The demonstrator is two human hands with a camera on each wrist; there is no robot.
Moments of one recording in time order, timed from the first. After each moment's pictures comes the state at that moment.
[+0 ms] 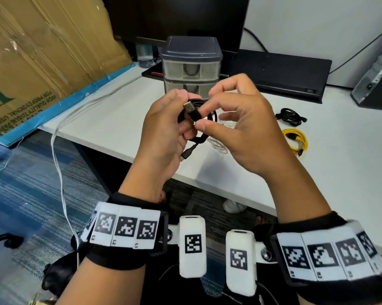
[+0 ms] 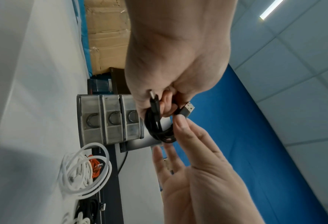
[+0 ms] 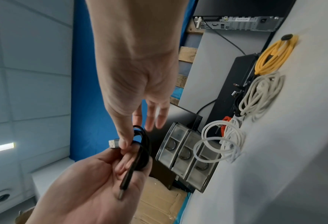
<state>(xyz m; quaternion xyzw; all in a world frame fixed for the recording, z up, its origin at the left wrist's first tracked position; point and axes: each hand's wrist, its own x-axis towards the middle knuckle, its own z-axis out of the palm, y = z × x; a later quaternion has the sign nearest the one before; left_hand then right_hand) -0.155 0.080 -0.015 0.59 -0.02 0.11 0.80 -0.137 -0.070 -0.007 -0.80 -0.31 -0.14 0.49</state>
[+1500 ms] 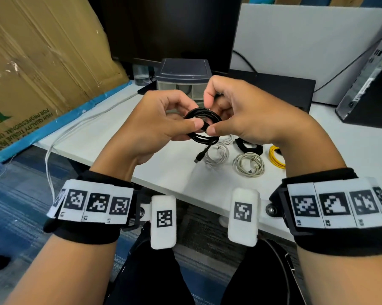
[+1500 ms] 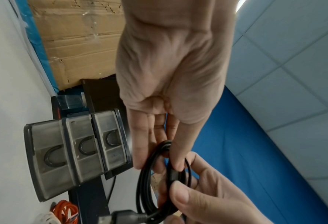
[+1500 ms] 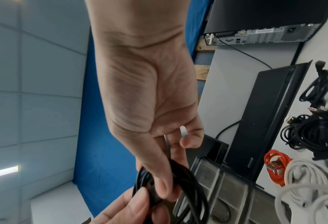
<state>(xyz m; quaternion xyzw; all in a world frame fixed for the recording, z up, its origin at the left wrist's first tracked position) -0.133 0.105 0.023 0.78 -0.13 0.05 0.61 -0.097 -0.093 0.053 -0.86 -0.32 0.06 0.38</state>
